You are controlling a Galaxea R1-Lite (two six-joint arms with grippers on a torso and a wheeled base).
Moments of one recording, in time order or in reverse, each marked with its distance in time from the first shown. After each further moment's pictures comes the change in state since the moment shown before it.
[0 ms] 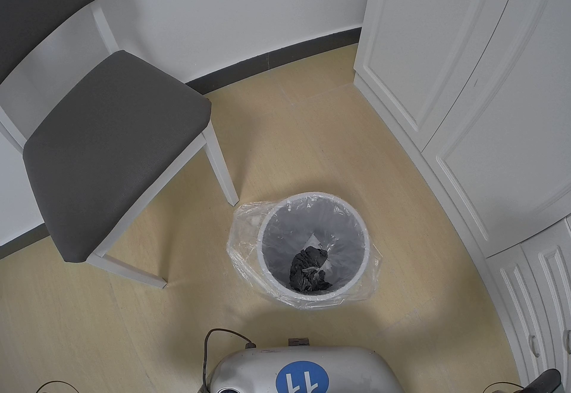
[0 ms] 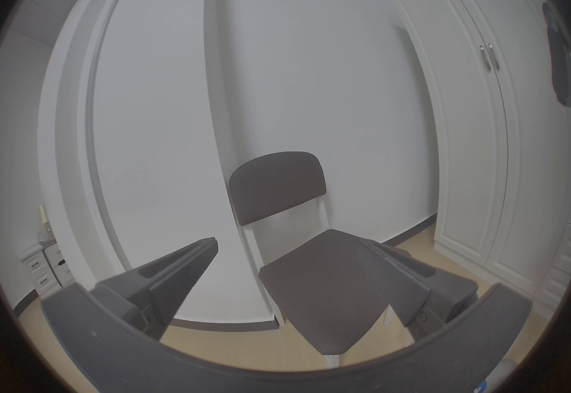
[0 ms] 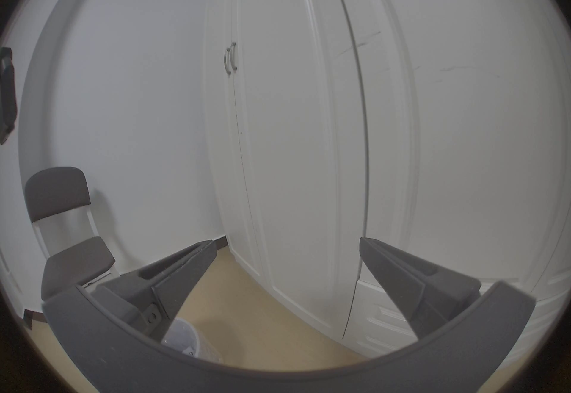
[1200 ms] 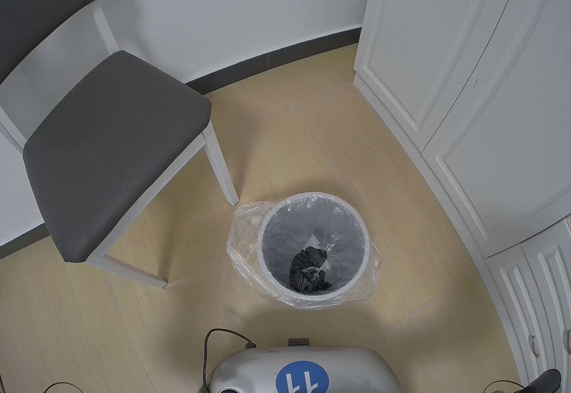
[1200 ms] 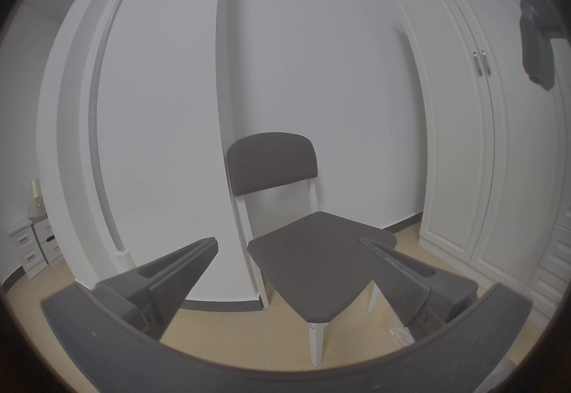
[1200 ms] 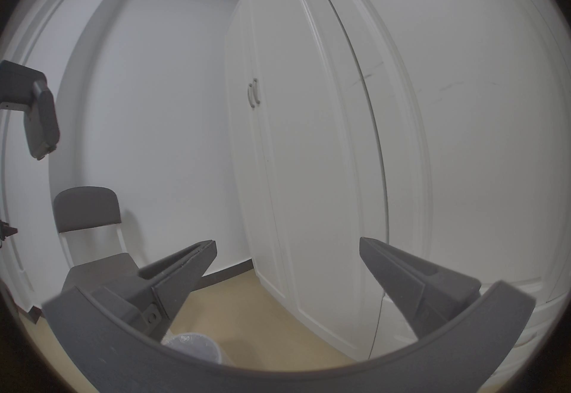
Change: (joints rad) left arm 0.009 -0.236 0.230 0.038 -0.046 -0.090; right arm -0.034 -0.137 0.084 -0.115 0.169 0.005
